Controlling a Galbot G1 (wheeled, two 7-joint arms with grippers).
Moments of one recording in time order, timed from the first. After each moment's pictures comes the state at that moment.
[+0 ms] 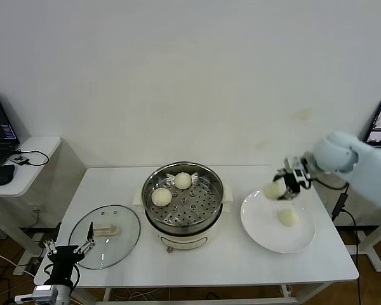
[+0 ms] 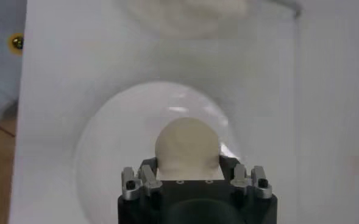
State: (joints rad) left arm 1.64 -1.28 -0.74 -1.97 -0.18 -0.14 -0.08; right arm 0.45 0.59 -1.04 1.53 0.14 -0.36 -1.04
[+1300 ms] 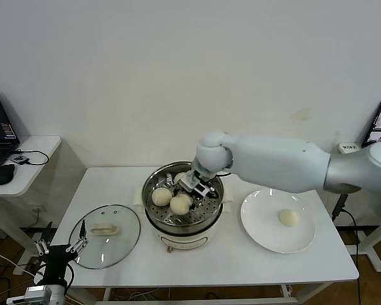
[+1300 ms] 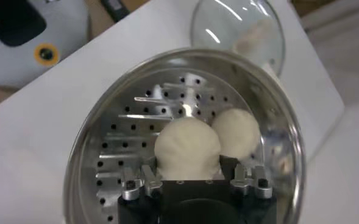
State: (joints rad) left arm 1.65 -1.32 -0.79 -2.00 -0.19 -0.13 -0.08; right arm 0.49 1.19 -1.30 1.40 0.08 0.02 -0.97
